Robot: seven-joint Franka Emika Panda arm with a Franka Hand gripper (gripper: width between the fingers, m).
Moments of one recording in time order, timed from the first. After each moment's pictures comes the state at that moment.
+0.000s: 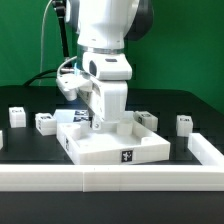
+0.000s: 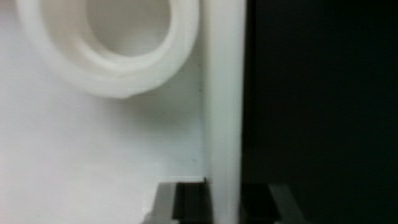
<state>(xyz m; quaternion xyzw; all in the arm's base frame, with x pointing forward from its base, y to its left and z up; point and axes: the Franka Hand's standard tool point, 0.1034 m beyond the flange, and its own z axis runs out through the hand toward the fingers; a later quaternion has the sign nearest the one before) 0.433 -0.021 0.013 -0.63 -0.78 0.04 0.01</state>
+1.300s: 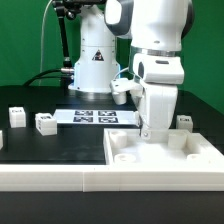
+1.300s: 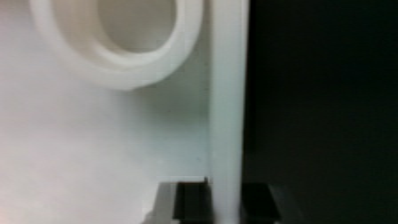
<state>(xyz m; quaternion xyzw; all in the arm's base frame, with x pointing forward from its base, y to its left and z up) 0.490 0.063 0.016 -0.71 -0.71 0.03 -0.01</state>
